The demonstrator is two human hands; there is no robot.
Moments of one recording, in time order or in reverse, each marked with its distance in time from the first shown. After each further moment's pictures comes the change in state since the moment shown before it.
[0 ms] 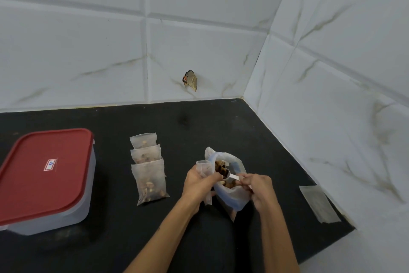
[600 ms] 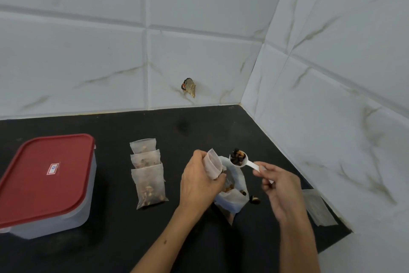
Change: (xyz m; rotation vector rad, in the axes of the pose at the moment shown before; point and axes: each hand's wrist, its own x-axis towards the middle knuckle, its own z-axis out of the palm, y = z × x) left_hand -0.038 0.029 0.013 0.682 0.322 0.576; right_hand -0.071 -0.033 -0.030 0.242 -0.031 -0.291
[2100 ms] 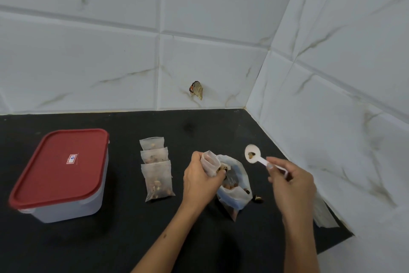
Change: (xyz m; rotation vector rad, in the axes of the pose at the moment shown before) left_hand -0.014 -0.002 -0.012 -0.170 0.039 -0.057; right_hand -0.038 -0.005 0.002 -0.517 0.212 -0.497
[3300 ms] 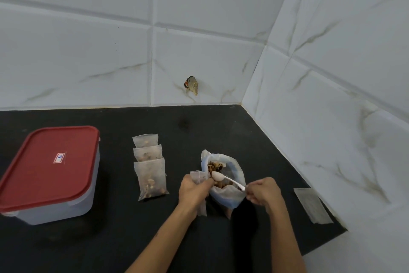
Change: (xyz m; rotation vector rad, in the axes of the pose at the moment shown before) left_hand 0.010 -0.050 0.028 -0.299 -0.136 -0.594; right_hand 0.058 0.091 0.047 -0.264 -0.420 0.616
